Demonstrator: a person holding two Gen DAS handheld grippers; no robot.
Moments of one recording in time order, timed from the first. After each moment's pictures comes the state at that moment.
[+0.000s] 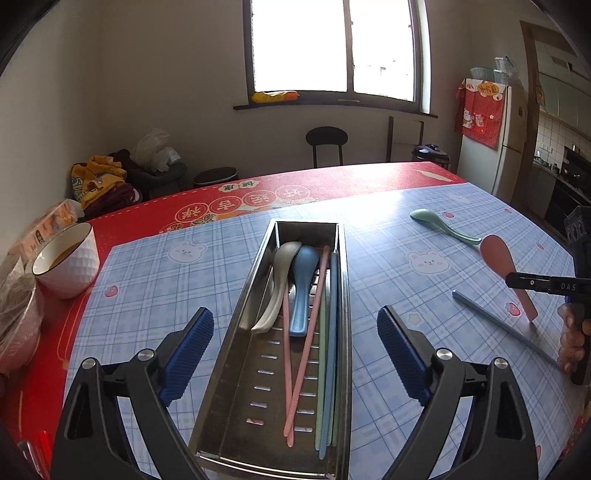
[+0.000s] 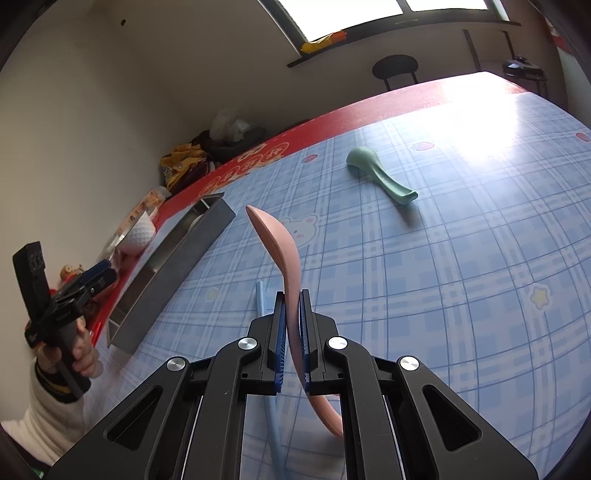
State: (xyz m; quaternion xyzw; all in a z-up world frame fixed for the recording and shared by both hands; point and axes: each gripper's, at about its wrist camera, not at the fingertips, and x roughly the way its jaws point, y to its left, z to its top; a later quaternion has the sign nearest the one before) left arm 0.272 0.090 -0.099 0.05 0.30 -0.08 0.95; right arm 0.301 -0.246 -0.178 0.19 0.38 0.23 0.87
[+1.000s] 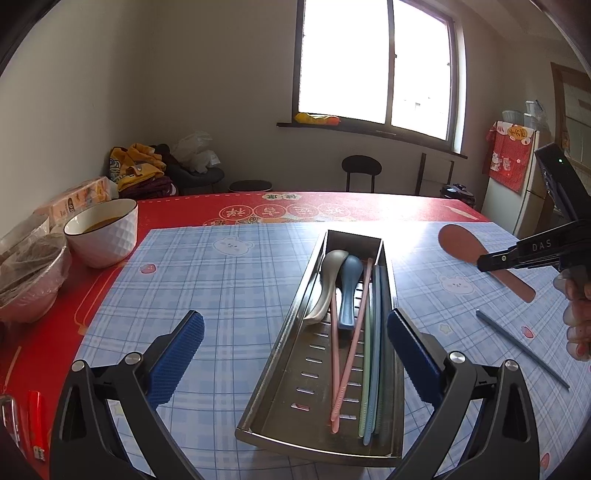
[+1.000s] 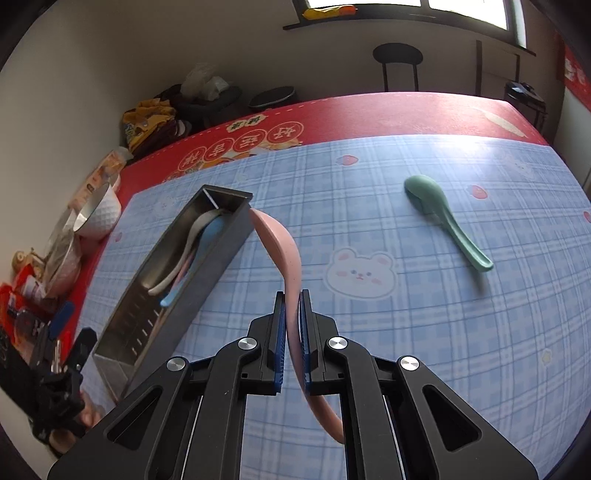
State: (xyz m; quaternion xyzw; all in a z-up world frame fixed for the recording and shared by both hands) left arm 0.254 0.139 -0.109 -0.01 0.26 -0.03 0.97; right arm 0.368 -0.099 -0.115 0.09 0.48 0.16 0.86
